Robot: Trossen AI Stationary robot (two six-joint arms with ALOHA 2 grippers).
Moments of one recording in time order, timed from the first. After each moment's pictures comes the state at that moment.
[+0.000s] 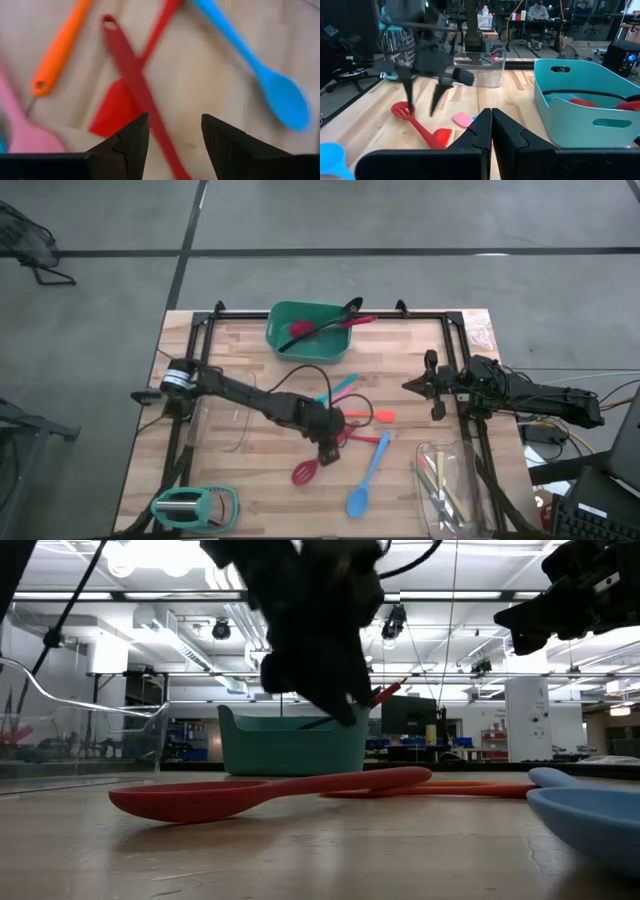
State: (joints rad) left arm -0.19 1.91 1.42 -0.45 0.01 -0.57; right arm -0.22 0.25 0.17 -0.03 -0.24 0.00
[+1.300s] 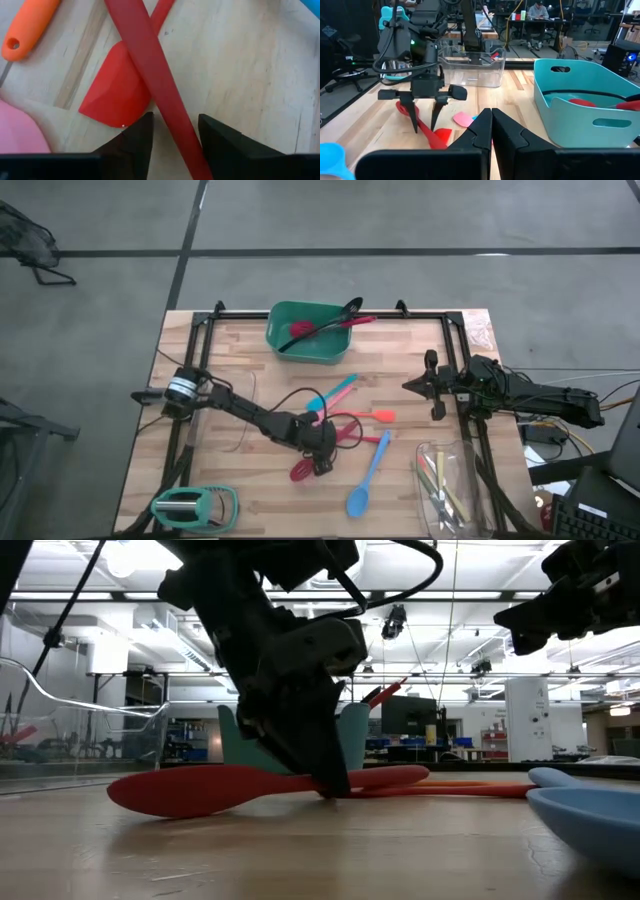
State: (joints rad) left arm -0.28 1.98 1.26 -0.26 -0.15 -0.58; right arm -0.22 0.25 0.17 -0.03 -0.24 0.00
